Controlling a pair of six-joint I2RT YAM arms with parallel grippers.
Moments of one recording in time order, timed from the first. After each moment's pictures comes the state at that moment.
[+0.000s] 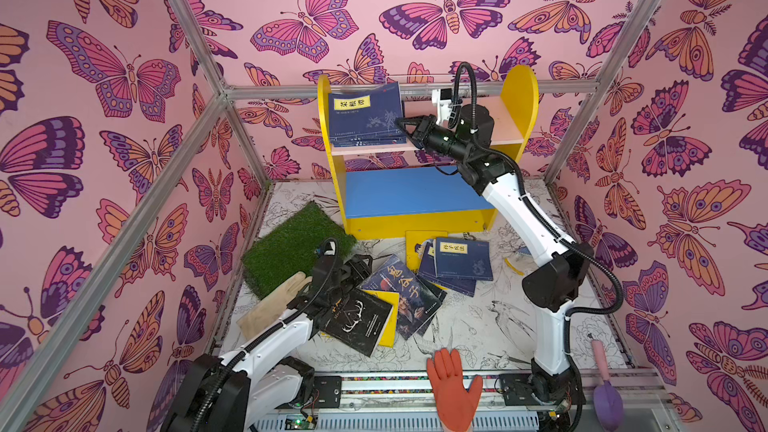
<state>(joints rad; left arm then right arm) -0.41 1.08 0.41 0.18 0.09 -1.01 0.51 2.05 2.25 -0.12 -0.48 1.00</state>
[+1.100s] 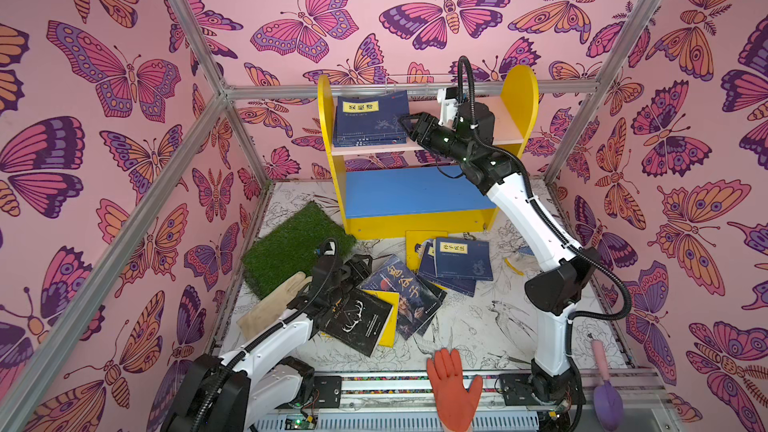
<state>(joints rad) -0.41 1.08 0.41 0.18 0.08 -1.02 0.53 2.02 2.32 -0.36 -0.26 0.80</state>
